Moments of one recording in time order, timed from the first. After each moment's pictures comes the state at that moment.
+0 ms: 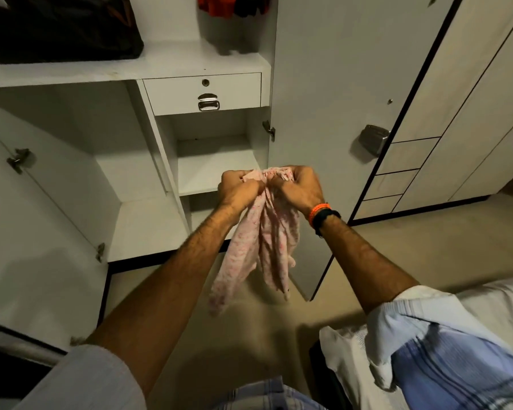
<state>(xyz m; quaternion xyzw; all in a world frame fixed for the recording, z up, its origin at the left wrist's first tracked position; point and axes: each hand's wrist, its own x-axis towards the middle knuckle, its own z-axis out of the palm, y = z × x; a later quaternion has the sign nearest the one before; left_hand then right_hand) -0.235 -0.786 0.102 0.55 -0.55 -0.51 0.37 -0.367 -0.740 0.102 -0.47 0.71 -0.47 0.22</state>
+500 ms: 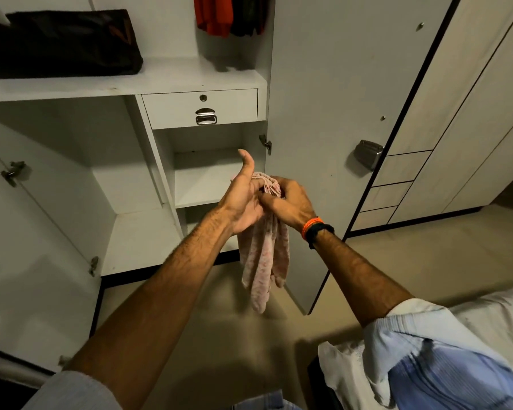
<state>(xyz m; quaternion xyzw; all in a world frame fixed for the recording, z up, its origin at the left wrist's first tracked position) -0.238 -0.768 0.139 0.31 -0.46 -0.79 0.27 -0.354 -0.738 0.111 -0.55 0.67 -0.44 0.24</state>
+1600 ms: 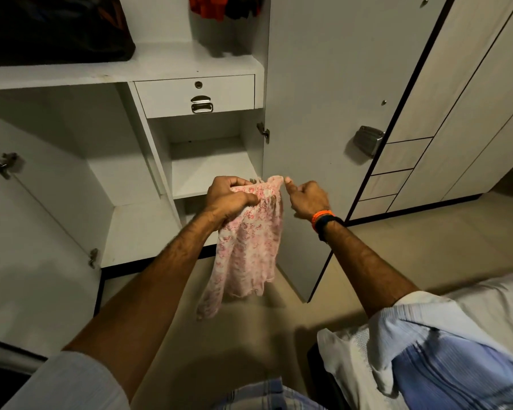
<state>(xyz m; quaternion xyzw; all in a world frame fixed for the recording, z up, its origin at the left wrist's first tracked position) -0.218 -0.792 0.103 0.52 -0.64 -0.48 0.30 -0.393 -0.747 0.077 -0.38 0.80 -0.40 0.24</state>
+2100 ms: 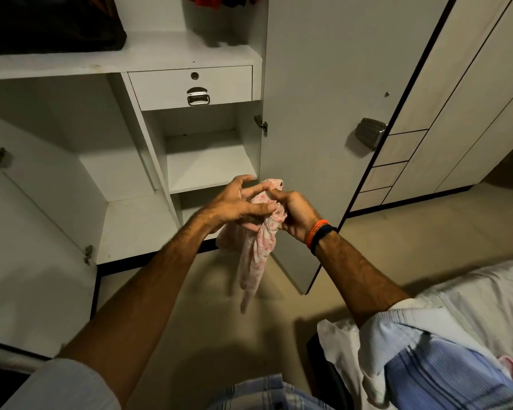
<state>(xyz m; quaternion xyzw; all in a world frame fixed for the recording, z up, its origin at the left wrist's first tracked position) -0.202 -0.784 0.099 0.38 -0.67 -0.61 0.19 -0.355 -0.734 0.064 -0.26 0.55 -0.54 0.58</state>
